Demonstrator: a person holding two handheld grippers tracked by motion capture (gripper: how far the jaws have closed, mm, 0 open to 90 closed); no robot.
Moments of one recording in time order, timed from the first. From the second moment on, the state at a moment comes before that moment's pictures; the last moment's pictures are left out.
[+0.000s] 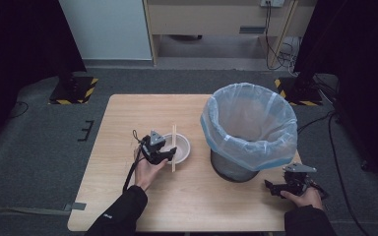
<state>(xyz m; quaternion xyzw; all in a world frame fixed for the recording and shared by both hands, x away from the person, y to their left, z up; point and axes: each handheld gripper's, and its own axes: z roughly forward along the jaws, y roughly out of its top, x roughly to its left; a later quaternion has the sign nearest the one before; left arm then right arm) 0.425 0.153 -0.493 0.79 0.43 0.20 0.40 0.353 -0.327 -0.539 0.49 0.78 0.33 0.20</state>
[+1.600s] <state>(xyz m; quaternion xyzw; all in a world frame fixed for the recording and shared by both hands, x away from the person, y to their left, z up) 0.426 0.169 -0.491 0.78 0.48 0.20 0.34 0.353 -0.327 -0.539 0.49 0.78 0.33 0.20</state>
